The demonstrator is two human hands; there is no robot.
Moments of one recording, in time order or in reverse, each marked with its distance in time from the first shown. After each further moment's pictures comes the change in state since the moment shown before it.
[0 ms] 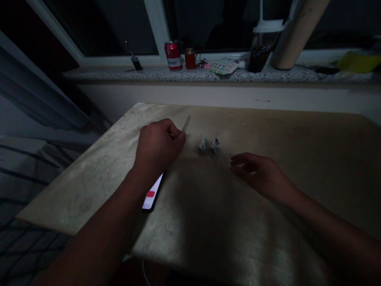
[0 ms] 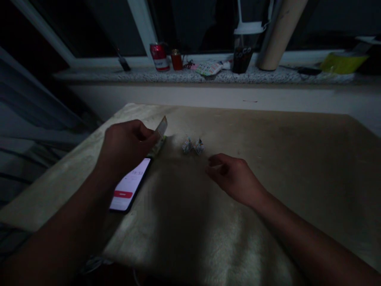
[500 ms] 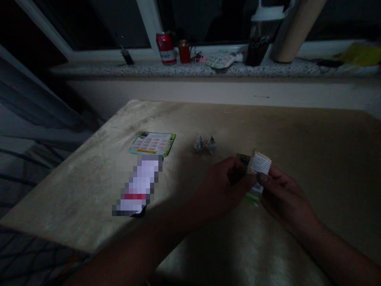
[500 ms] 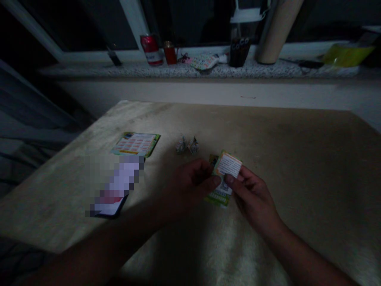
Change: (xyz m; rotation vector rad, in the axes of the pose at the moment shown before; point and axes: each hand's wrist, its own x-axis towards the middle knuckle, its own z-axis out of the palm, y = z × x) left_hand -0.081 0.078 0.084 -1.150 -0.693 -0.017; right_hand -0.042 0.026 0.001 0.980 0.142 0.178
